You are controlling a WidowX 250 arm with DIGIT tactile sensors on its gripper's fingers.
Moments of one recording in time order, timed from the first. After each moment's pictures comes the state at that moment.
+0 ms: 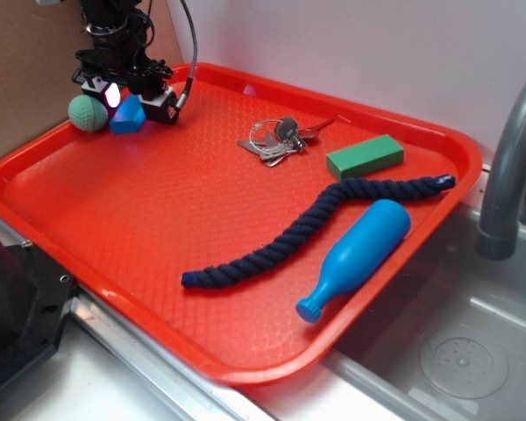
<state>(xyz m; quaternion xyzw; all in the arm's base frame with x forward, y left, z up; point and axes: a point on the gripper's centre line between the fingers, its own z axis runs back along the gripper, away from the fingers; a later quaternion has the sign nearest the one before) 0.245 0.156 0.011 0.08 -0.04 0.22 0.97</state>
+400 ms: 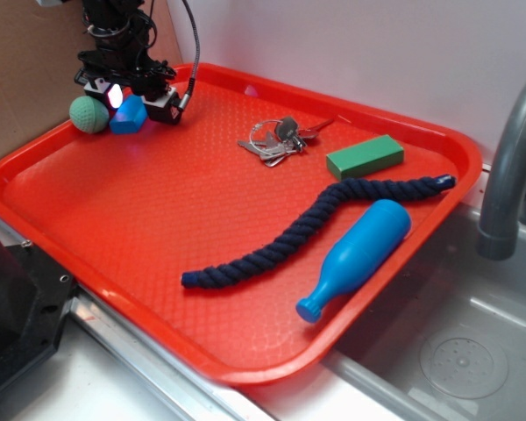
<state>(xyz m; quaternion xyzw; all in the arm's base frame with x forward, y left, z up) 0.245 0.147 0.007 0.08 -0.03 0.22 0.97</state>
